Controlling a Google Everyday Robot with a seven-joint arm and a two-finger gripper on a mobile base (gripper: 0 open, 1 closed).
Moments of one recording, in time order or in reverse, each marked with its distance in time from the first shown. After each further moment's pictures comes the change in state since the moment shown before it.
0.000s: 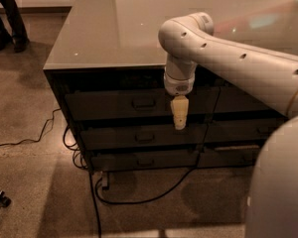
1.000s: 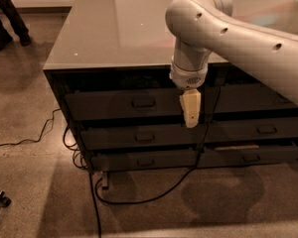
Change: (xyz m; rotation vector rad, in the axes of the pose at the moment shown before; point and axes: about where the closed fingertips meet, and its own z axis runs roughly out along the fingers) arm 0.008 0.039 -0.070 0.028 0.019 -0.056
